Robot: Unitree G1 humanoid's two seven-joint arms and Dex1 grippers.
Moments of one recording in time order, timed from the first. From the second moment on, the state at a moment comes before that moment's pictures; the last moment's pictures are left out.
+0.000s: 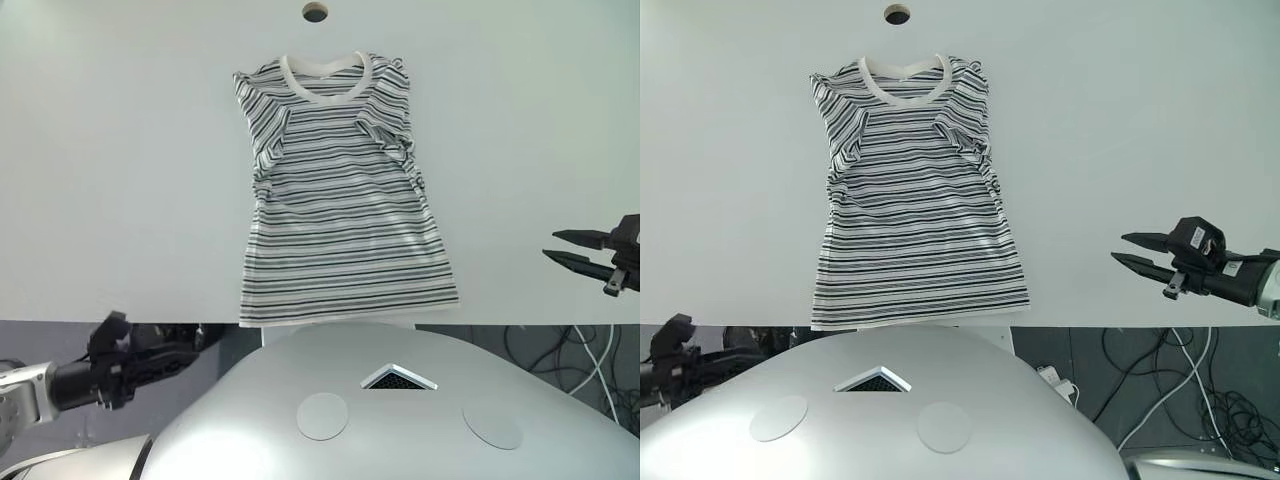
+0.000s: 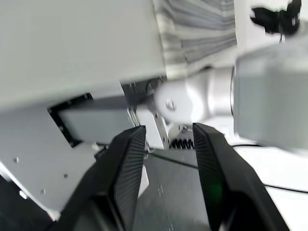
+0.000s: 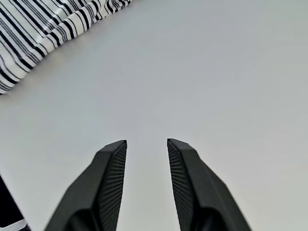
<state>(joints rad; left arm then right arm) 1.01 1.15 0.11 -0.07 -1.10 0.48 -1.20 0.66 -0.98 -0.45 -0.20 0.32 0.18 1.20</state>
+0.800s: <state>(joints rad) 0.81 0.92 0.08 -0.39 -0.82 0.64 -1.01 0.66 -0.93 -0.38 -0.31 0.25 0.13 1.16</state>
